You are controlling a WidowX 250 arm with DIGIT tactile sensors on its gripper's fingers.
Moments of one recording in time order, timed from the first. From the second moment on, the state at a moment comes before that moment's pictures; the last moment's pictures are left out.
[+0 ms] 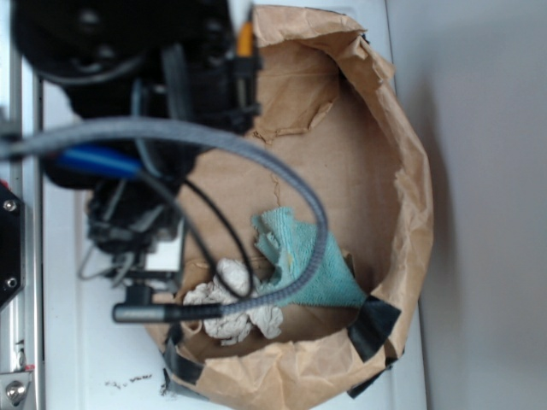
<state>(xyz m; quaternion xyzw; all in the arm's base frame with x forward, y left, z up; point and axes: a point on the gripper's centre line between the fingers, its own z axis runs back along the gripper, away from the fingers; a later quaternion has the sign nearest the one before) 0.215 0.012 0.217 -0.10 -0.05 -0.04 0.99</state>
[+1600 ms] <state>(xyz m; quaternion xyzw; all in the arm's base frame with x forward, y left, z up) 0.255 -0.018 0.024 -0.08 0.01 -0.09 0.99</state>
